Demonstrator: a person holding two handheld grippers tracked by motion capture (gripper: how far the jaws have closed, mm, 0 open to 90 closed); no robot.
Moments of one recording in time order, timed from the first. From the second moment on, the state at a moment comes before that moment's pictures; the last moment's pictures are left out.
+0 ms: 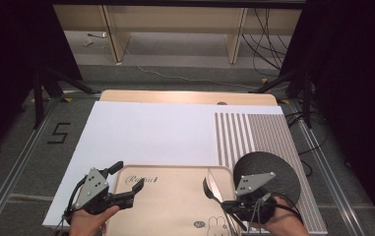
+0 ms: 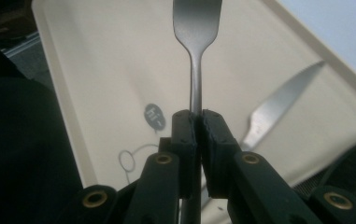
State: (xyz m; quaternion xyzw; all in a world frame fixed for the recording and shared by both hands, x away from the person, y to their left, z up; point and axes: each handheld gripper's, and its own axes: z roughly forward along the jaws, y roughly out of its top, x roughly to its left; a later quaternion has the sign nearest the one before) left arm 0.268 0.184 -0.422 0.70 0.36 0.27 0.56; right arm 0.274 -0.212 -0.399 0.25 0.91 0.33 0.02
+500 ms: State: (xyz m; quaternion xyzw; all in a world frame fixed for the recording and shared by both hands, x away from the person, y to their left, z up) left arm 0.268 0.185 -0.422 0.69 0.36 0.27 0.57; right arm 0.279 -0.171 -0.407 0.24 0.91 0.33 -0.01
